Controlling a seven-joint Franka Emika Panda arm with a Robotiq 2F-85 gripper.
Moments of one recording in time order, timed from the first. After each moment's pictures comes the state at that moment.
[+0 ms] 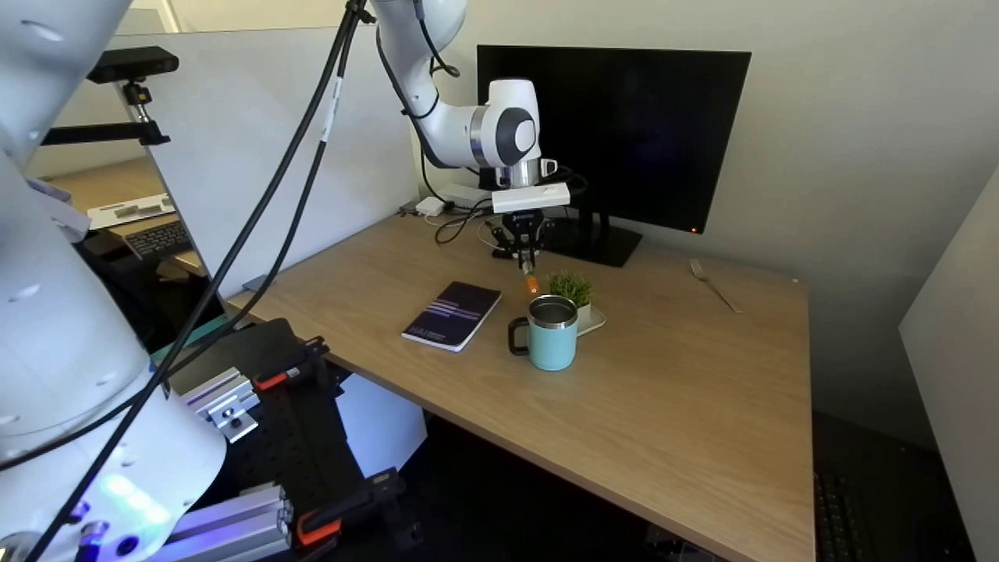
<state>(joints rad) 0.14 0.77 0.12 -1.77 -0.33 2.52 -0.54</state>
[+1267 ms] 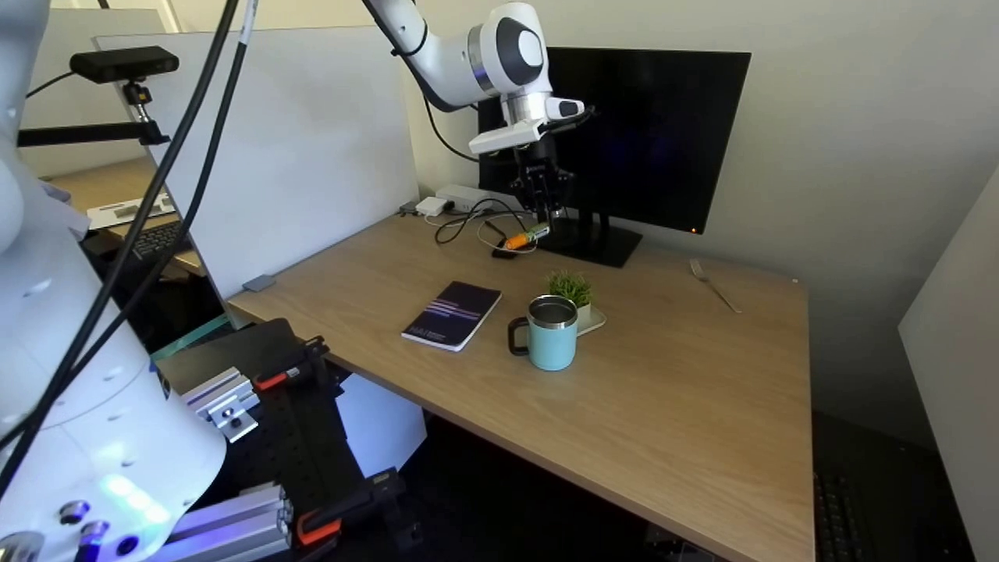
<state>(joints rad) 0.24 0.54 -0.02 -1.82 -0.40 2.25 0.19</state>
